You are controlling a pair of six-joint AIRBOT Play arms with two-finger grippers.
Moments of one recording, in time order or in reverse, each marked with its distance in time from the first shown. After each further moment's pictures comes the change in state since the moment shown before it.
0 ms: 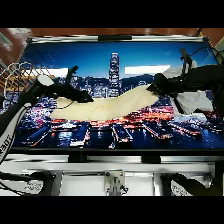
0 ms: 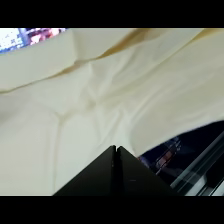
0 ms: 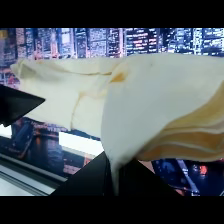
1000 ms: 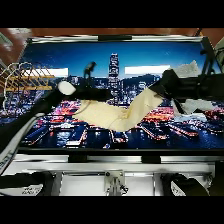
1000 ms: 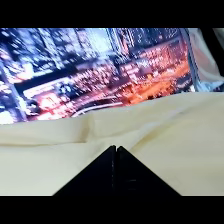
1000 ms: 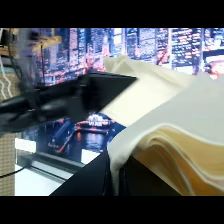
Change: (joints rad) left arm -0.242 0.100 -0.008 0.021 0.323 -0.193; right arm 0.084 0.232 0.000 -0.012 -0.018 0.198
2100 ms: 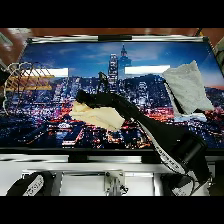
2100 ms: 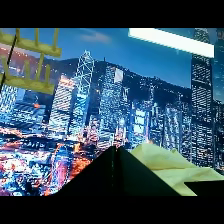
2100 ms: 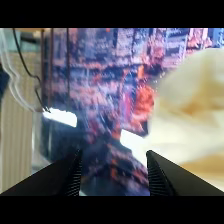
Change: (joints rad) left arm 0.751 0.587 -0.011 0.405 -0.331 -0.125; right arm 0.634 -0.806 0.198 0.220 0.746 -0.098
